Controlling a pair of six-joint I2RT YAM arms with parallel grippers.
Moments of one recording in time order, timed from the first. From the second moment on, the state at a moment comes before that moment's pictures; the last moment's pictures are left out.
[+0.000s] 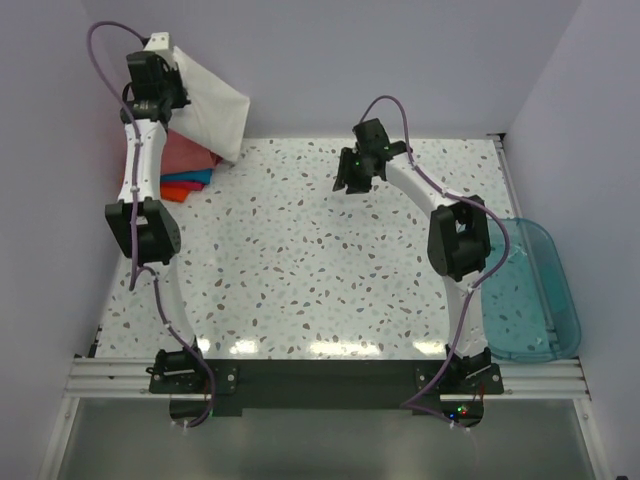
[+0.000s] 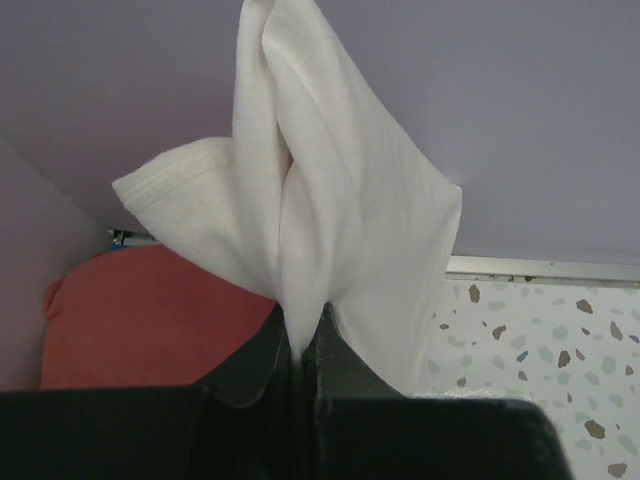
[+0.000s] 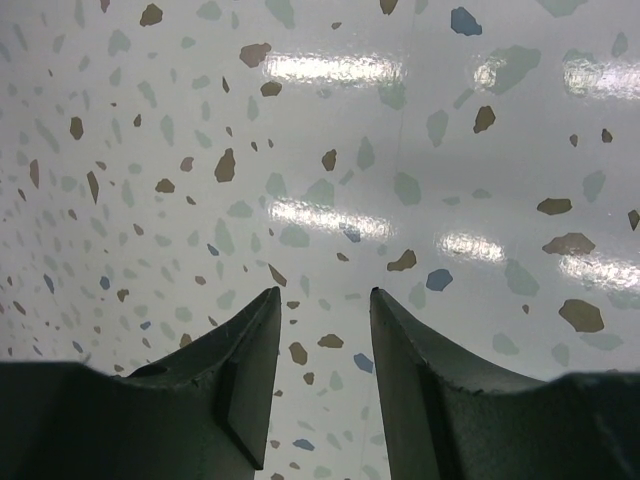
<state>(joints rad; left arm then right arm) 0.11 2.28 2.42 -0.47 0.08 -0.04 0.41 2.19 1.93 -0.66 -0.15 0.53</state>
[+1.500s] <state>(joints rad) -0.31 1.50 1.10 0.01 -0.09 -0.47 0.41 1.75 1.45 -0.55 -0.04 0.49</state>
